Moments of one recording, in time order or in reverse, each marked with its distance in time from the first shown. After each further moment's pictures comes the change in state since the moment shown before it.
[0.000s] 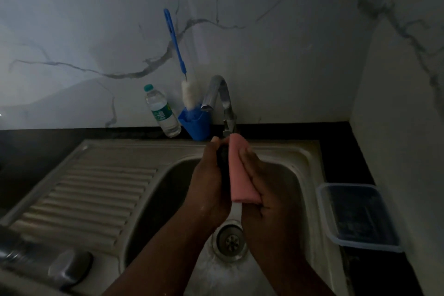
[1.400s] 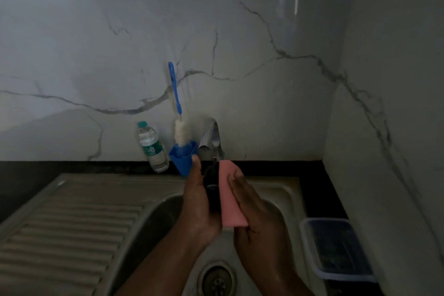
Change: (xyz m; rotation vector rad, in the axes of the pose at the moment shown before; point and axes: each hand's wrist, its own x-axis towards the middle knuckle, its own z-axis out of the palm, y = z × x) left_hand -0.003 0.028 0.009 -0.144 -0.113 0.046; right_hand 0.026 -0.011 -0.004 -0.323 -0.087 -0.170
